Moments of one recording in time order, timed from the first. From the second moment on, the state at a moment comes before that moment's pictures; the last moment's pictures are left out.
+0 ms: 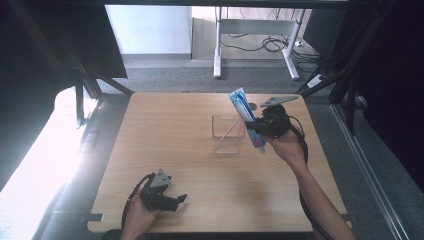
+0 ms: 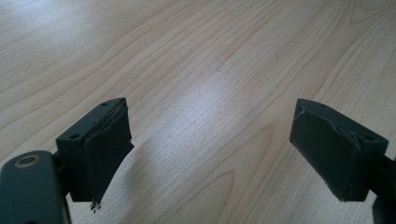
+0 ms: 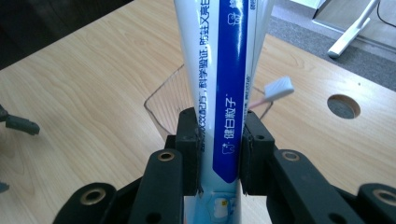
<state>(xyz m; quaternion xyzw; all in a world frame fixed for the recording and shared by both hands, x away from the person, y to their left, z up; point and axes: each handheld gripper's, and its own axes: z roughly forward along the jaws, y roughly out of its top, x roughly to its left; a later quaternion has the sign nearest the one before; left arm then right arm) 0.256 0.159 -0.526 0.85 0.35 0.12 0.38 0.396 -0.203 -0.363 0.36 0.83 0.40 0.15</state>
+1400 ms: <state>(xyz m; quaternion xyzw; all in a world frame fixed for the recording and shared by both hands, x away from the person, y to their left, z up) 0.256 0.162 -0.526 0.85 0.34 0.12 0.38 0.456 -0.143 -0.383 0.36 0.81 0.44 0.15</state>
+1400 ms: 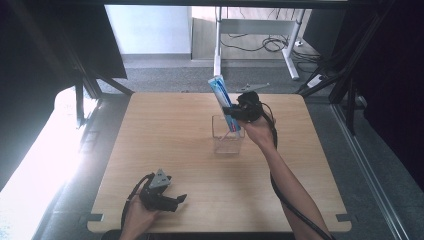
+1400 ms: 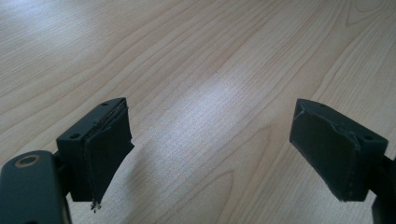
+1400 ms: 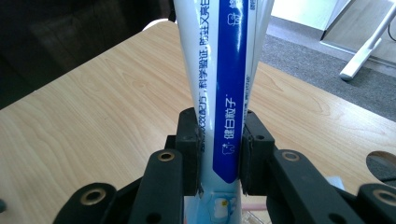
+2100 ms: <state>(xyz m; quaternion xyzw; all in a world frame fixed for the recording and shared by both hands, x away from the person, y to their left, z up) 0.256 0.162 -0.527 0.85 0.34 0.11 0.38 0.468 -0.142 -0.425 0.36 0.82 0.42 0.15</state>
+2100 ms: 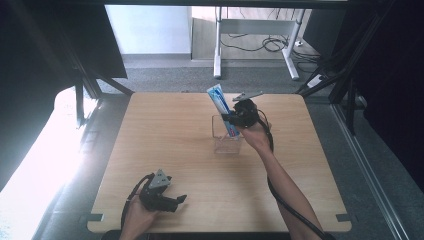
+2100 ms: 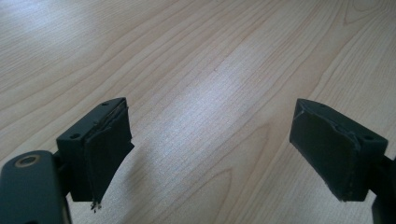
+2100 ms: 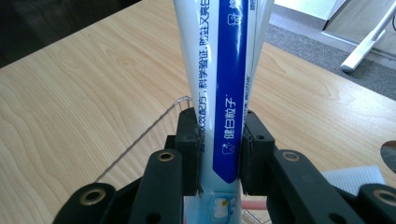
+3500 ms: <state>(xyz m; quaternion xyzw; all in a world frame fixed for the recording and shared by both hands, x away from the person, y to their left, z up) 0.256 0.161 -0.528 0.86 0.34 0.11 0.38 0.464 -0.135 -0.455 0.31 0.86 0.38 0.12</state>
